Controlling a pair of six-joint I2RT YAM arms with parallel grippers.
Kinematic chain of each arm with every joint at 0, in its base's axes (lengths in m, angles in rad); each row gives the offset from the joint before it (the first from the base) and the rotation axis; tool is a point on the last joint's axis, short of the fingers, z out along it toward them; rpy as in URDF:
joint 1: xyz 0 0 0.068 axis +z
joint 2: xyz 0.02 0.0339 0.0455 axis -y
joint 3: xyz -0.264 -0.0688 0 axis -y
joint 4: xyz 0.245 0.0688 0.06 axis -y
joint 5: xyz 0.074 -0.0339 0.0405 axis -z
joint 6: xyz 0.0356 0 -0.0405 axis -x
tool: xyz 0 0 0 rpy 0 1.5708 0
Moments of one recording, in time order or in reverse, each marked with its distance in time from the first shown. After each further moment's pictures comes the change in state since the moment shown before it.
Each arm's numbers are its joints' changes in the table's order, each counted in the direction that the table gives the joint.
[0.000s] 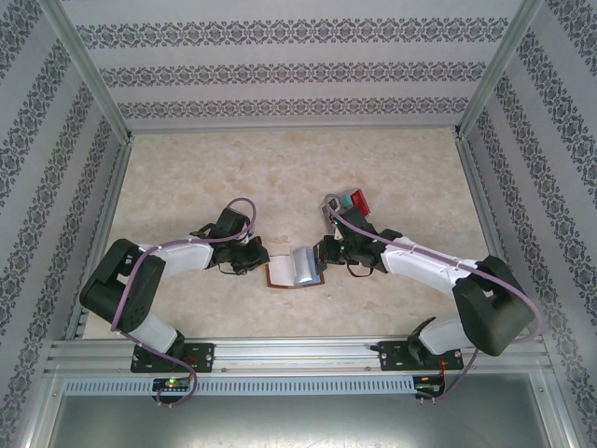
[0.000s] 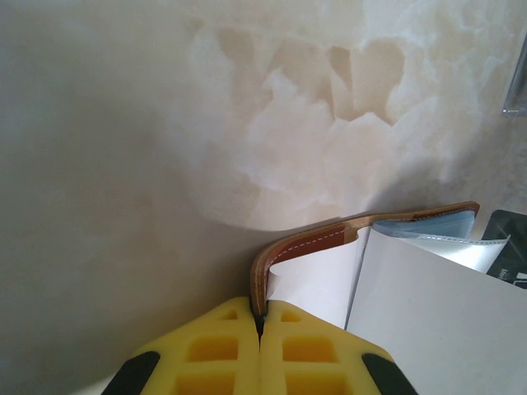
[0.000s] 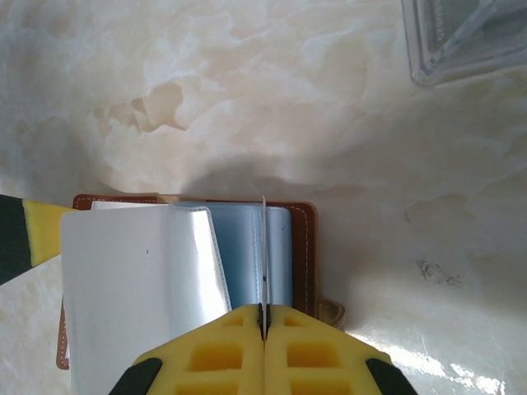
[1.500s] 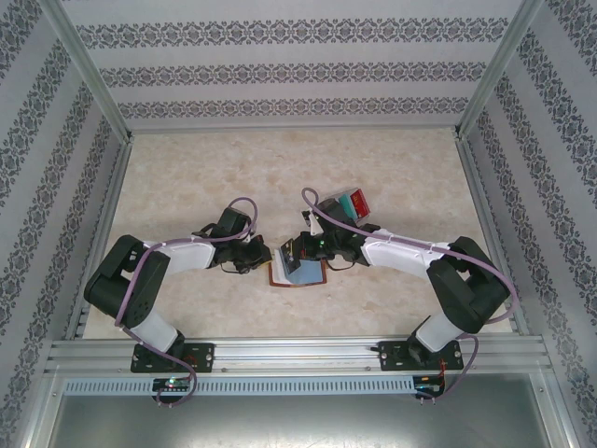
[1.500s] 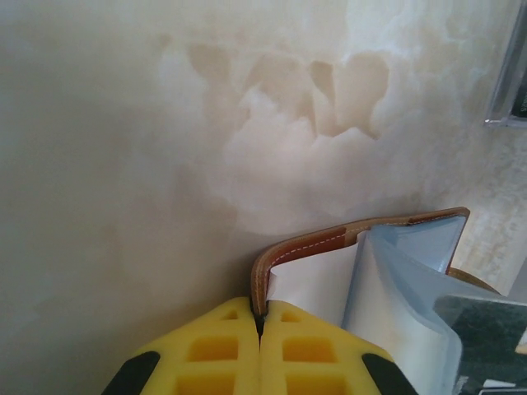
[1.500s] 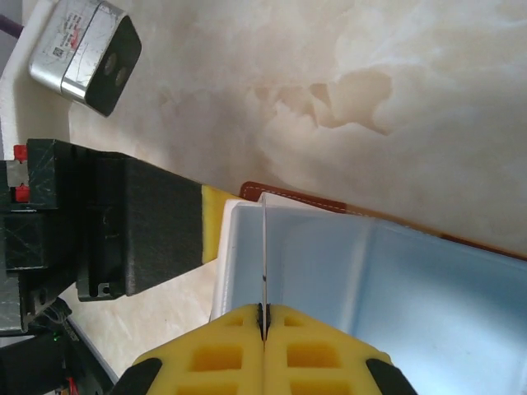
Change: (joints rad) left arm 0.000 -0.039 0.000 0.077 0.026 0.036; right arm 0.067 -0.163 0.109 0.161 -0.204 -0.026
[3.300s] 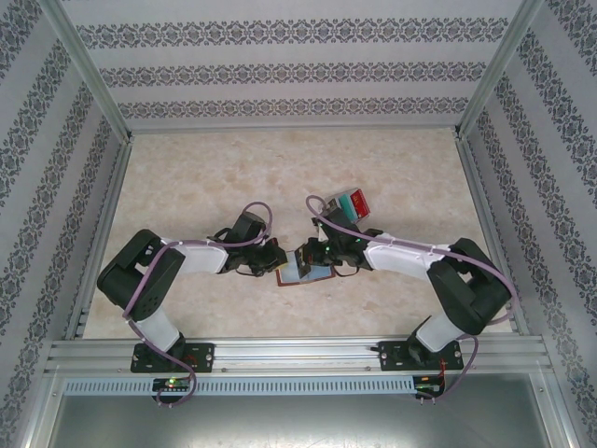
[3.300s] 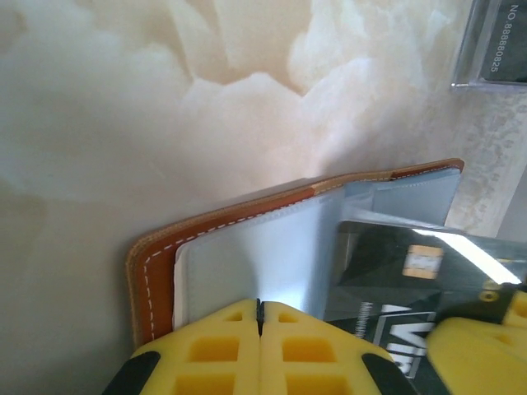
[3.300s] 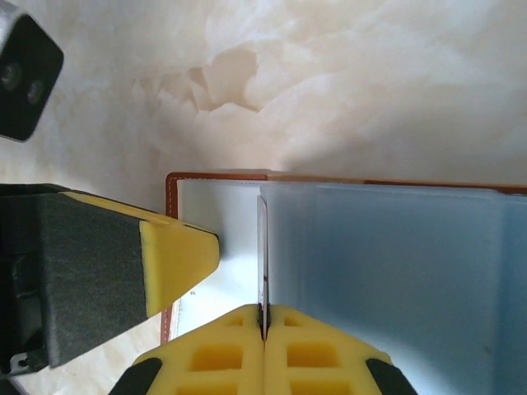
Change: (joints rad) left arm -0.114 -0.074 0.005 0.158 -0.004 0.119; right arm -0.022 0.033 -0.073 -0.041 0.123 0.000
